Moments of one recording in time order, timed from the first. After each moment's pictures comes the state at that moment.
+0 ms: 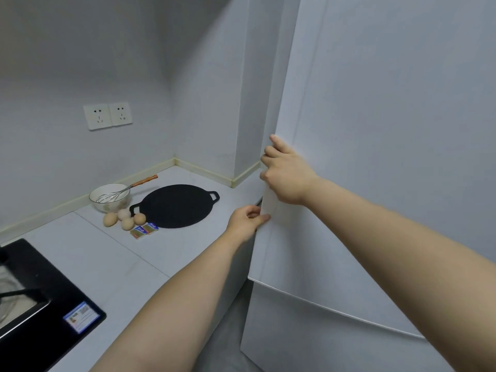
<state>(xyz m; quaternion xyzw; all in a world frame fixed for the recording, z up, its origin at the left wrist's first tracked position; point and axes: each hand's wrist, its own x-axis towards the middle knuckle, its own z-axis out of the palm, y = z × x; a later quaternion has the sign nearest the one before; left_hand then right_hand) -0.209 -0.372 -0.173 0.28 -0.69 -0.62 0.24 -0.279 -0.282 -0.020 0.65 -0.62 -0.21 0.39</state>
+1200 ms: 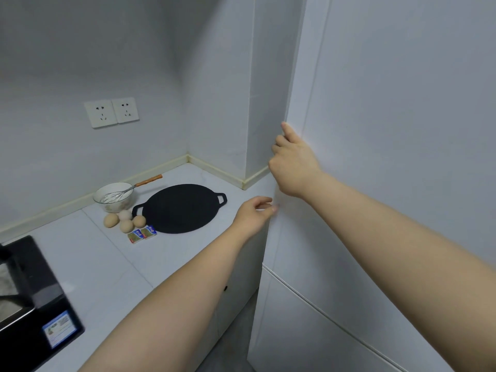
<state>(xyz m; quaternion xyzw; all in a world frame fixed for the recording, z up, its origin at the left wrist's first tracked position) -0.301 -0.396 -0.161 0.32 -0.71 -0.57 0.25 -0.385 -0.335 -0.028 0.60 -0.70 -0.22 0.32</state>
